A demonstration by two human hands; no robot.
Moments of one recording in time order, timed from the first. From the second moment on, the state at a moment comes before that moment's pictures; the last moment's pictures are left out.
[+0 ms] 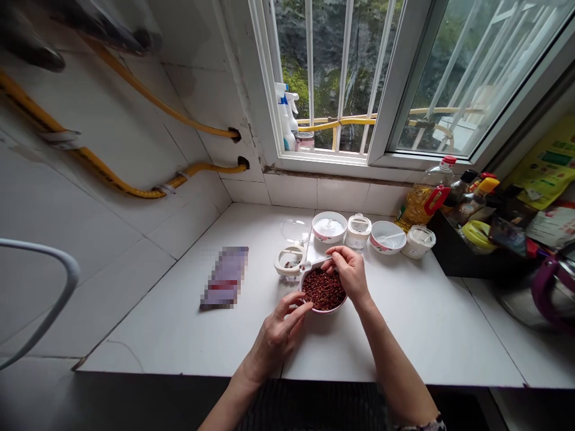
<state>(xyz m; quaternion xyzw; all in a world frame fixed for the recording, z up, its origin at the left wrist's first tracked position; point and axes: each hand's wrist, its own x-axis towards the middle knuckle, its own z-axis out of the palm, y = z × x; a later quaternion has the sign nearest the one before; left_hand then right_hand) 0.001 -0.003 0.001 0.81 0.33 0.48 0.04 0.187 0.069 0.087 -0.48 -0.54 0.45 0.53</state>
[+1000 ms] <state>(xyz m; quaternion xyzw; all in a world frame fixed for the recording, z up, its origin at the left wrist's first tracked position) -0.002 -0.005 0.001 0.81 0.34 0.47 0.05 0.191 0.054 0.081 -0.47 -0.71 0.34 0.41</state>
